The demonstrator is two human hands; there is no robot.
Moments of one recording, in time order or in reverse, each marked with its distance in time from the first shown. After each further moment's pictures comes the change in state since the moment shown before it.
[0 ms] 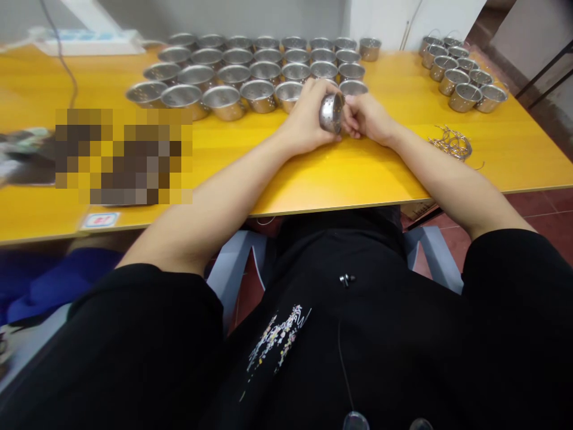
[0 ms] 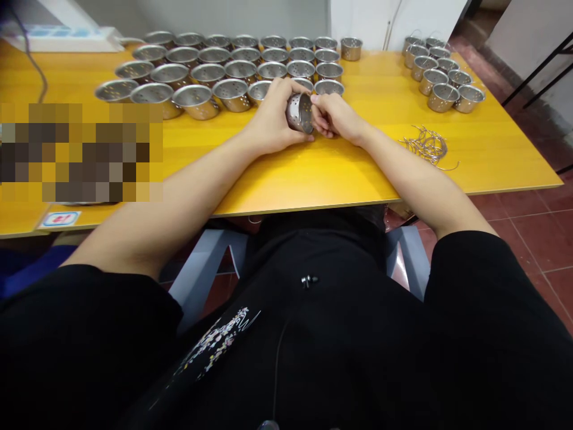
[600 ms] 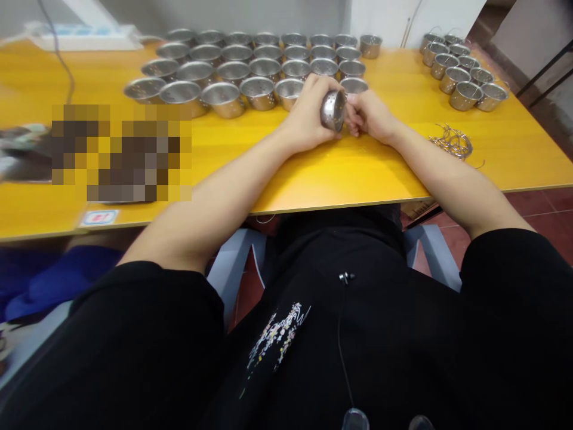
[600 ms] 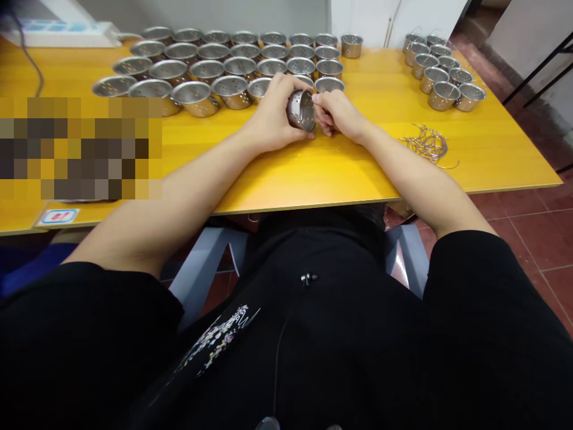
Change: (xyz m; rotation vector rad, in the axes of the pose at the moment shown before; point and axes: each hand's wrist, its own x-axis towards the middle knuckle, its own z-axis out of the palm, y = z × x) left_hand 0.001 0.002 0.002 -0.044 0.043 0.022; right_hand -0.005 -0.011 0.003 0.077 0.091 0.150
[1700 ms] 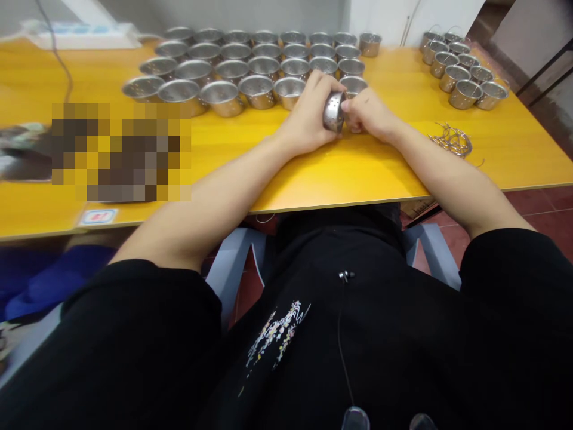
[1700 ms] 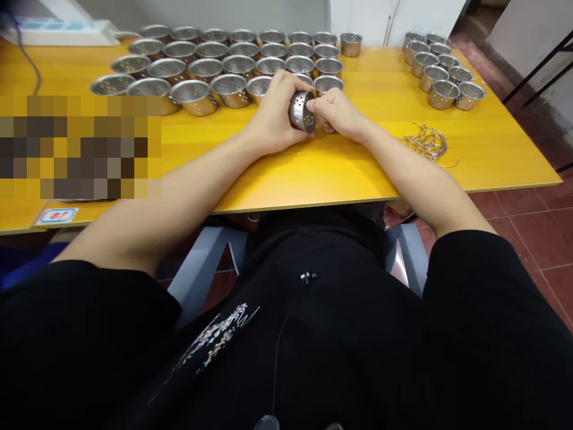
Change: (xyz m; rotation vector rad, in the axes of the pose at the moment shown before) left_hand -0.010 0.047 -0.012 0.066 -0.135 -0.238; right_hand -0.016 -0.024 0.005 -0.251 0.037 -0.099
